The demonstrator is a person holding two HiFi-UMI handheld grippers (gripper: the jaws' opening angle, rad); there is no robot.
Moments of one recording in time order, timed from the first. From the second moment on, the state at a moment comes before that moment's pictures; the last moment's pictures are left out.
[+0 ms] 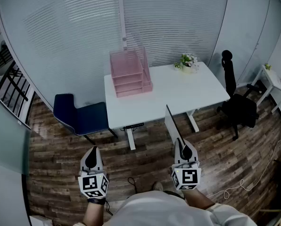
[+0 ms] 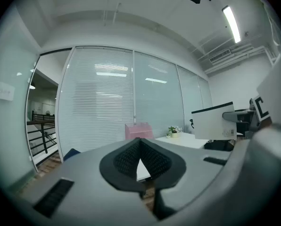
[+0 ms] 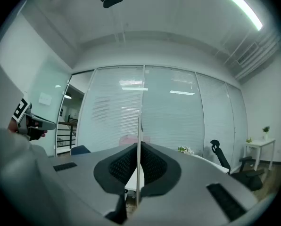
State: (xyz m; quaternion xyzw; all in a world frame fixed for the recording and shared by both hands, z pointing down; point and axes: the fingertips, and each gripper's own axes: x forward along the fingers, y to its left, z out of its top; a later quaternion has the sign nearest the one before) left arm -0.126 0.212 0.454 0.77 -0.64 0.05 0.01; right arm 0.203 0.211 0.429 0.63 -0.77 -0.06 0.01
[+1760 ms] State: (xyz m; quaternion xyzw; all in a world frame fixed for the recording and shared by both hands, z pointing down) left arm -0.125 -0.043 0.499 0.78 -0.62 0.05 0.05; right arm 0.167 -0.053 0.445 0.61 -0.79 -0.07 0.05
